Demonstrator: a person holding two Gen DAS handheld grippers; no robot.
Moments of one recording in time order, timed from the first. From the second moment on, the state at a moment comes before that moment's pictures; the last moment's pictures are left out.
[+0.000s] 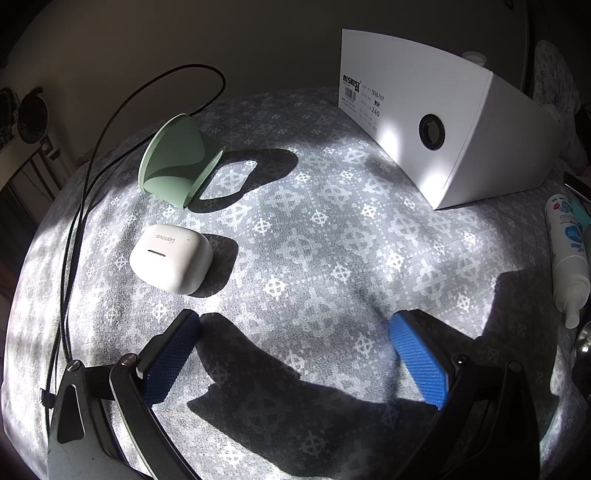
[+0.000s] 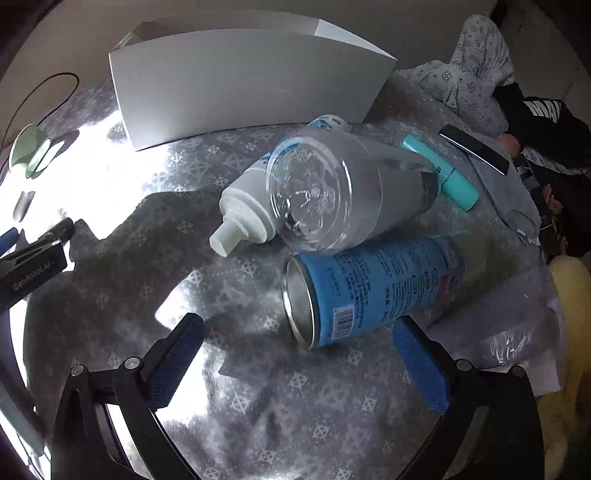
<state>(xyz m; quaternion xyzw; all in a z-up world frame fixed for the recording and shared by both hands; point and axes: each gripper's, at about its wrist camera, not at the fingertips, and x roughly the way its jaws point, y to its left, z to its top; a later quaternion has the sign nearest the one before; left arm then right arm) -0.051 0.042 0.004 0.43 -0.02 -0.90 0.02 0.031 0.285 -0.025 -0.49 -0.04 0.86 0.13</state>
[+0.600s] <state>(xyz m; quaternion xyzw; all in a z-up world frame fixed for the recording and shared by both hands) -0.053 0.043 0.000 0.43 -0.02 -0.90 0.02 0.011 0.274 -0.067 -0.38 -0.21 0.89 0.14</state>
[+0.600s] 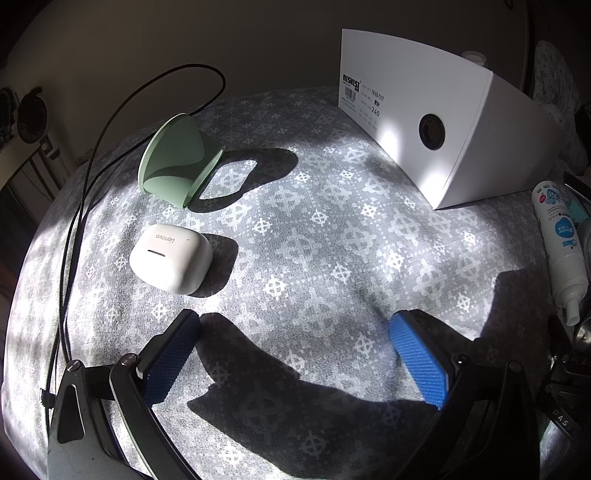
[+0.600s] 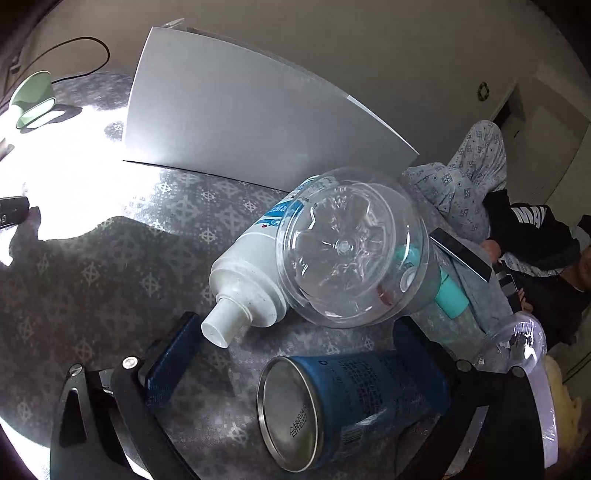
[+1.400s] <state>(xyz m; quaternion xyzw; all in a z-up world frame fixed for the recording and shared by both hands) 0.019 0.072 -0.008 0.43 0.06 -0.89 0.15 0.003 0.275 -0.065 -0.38 -0.21 0.89 0.14</state>
